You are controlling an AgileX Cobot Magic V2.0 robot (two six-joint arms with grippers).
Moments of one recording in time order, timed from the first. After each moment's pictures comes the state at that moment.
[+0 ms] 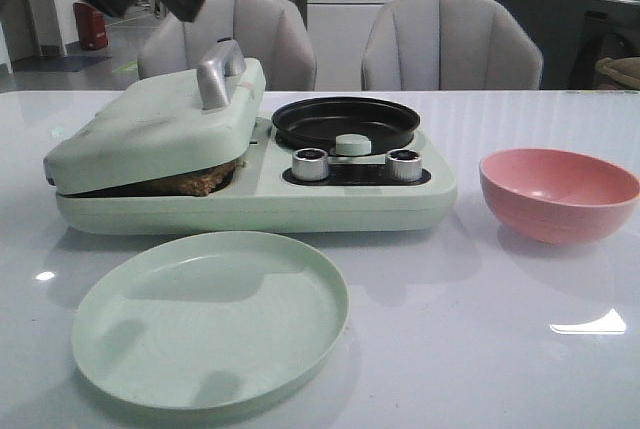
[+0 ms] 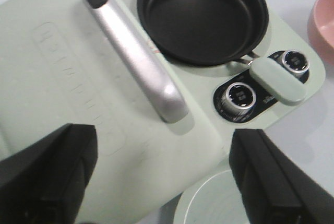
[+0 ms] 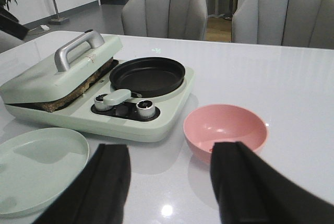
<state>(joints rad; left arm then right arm) -0.34 1.50 -1.26 -0.37 0.63 0.44 0.30 0.03 -0.27 0.09 0.42 0.02</state>
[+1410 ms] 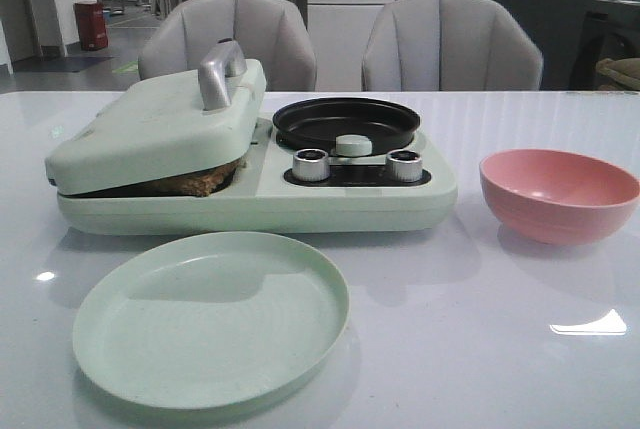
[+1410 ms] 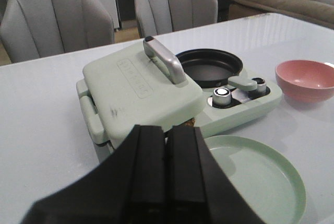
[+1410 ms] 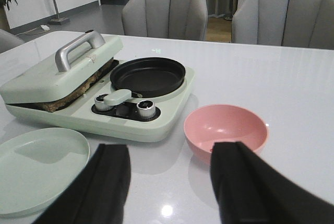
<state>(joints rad) -0.34 0.17 -0.34 -0.31 0.40 0.33 0.30 0.03 -0.27 0.09 0.42 0.02</state>
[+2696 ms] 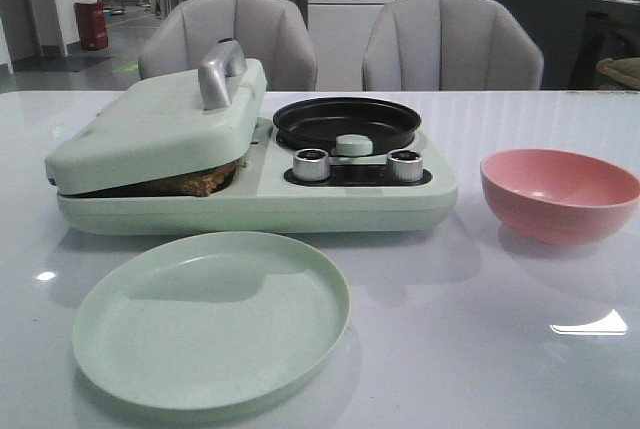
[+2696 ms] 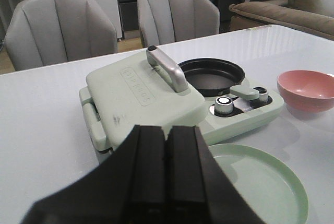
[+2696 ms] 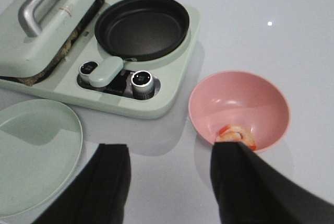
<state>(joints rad) -0.34 0.16 -0.33 -0.32 0.38 0.33 0.29 0.82 -0.70 0.12 0.48 0.02</state>
